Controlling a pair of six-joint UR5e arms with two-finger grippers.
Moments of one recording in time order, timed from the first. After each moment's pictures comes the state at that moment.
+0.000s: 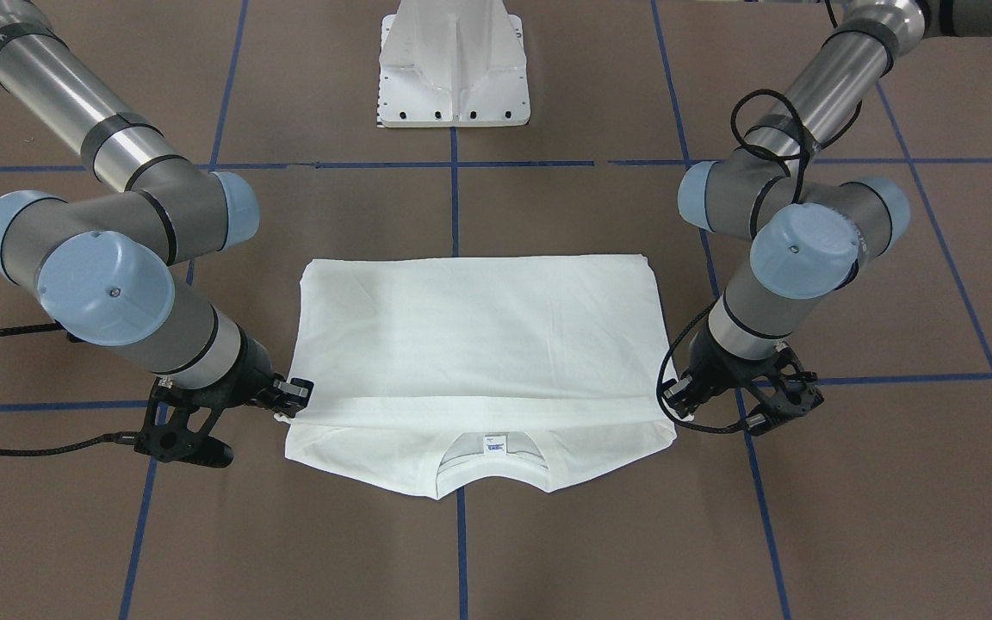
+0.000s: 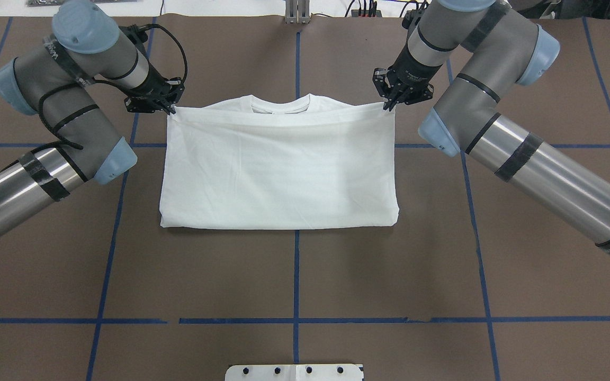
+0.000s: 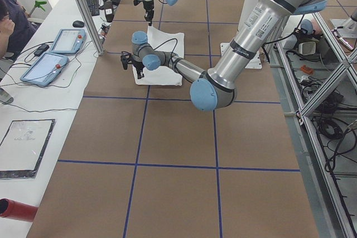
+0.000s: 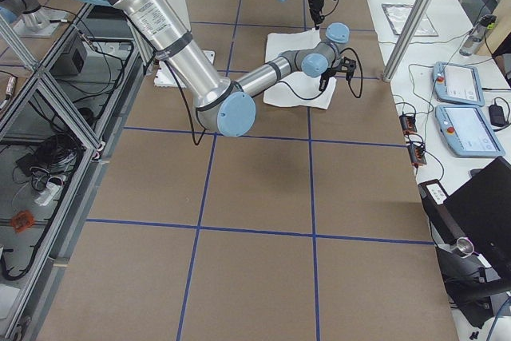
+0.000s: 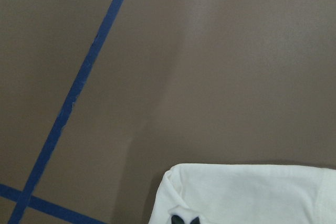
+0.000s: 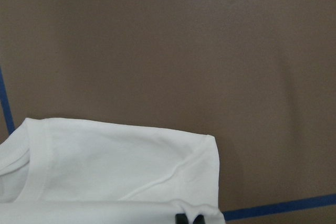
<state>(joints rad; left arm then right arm) -0.88 -2.21 -1.30 -1.99 -2.03 -1.35 0.90 -0.83 1.27 -1.30 2.22 1.18</state>
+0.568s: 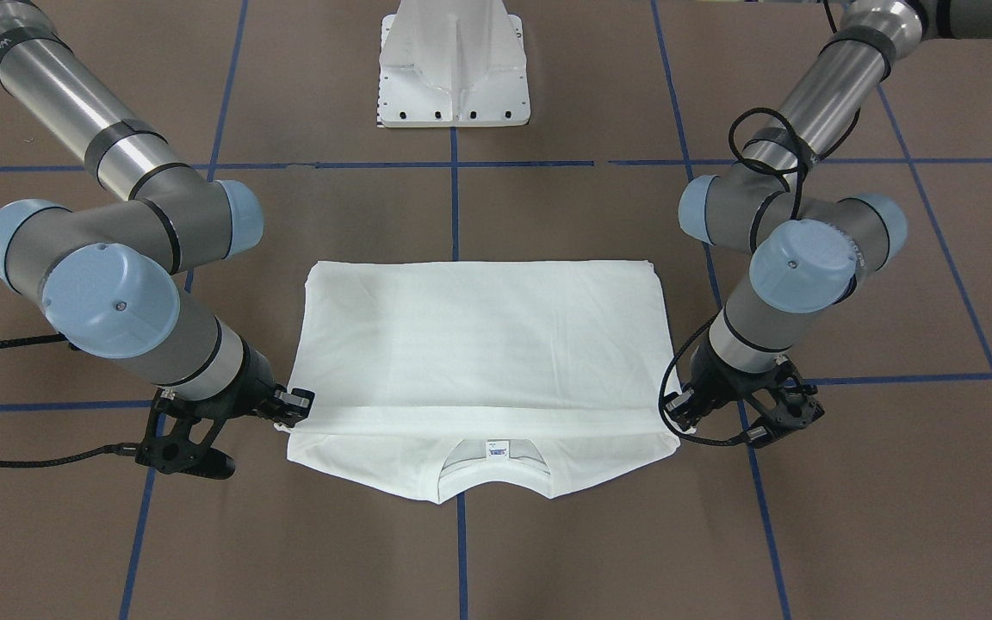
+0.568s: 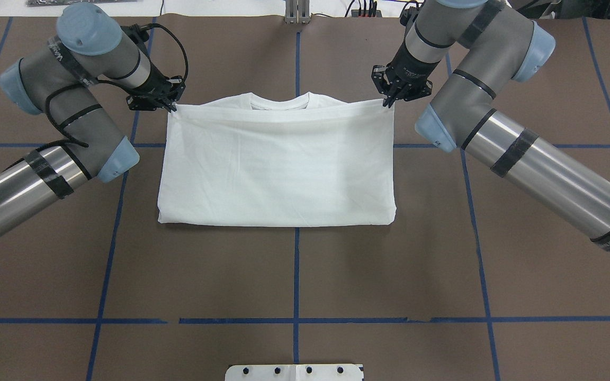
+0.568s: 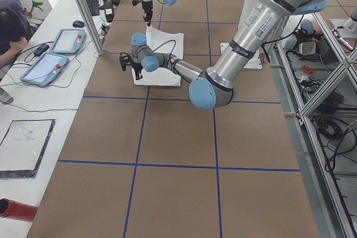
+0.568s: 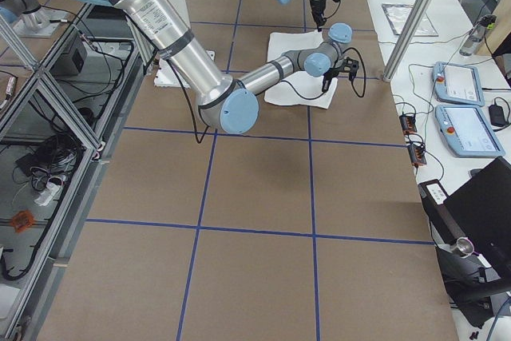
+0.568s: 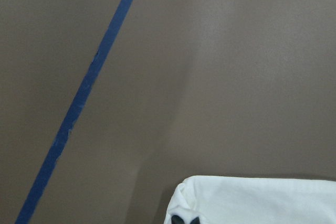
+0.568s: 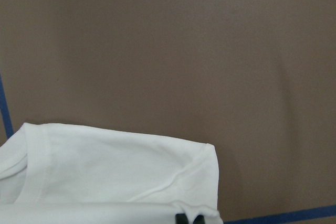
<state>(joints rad) -0.88 -2.22 -1.27 -2.02 -2.01 -1.36 0.90 -0.81 1.25 -1.30 2.22 1.17</state>
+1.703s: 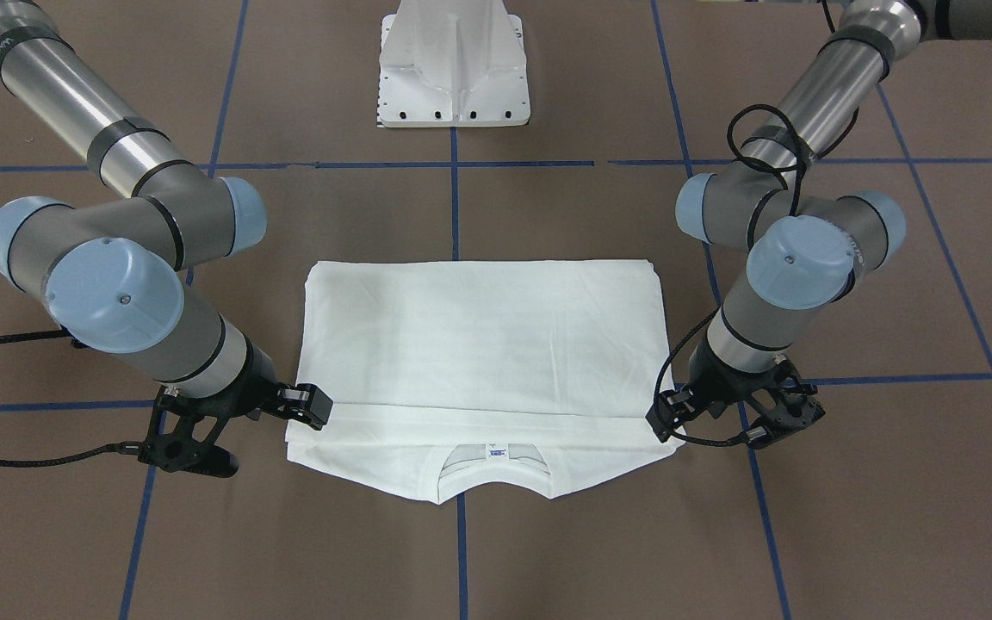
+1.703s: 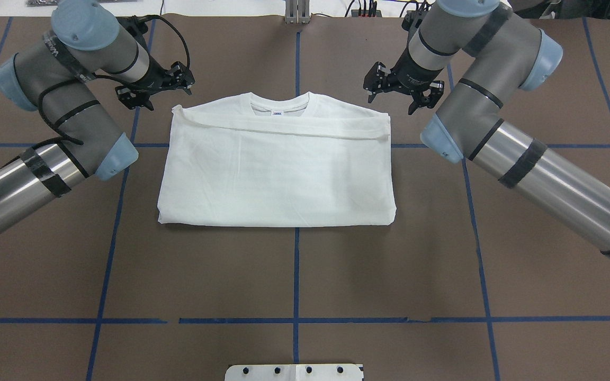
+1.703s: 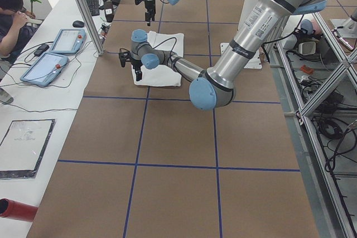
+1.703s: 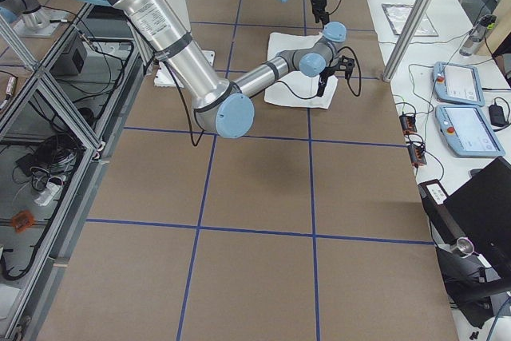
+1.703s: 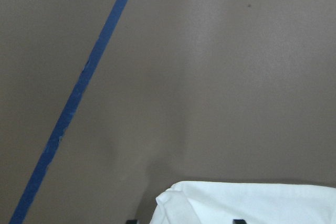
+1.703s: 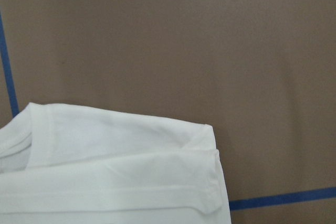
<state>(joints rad) -0.89 -2.20 -1.34 -2.00 -1.99 -1.35 0.87 -0.90 1.39 -1.30 2.19 1.18</state>
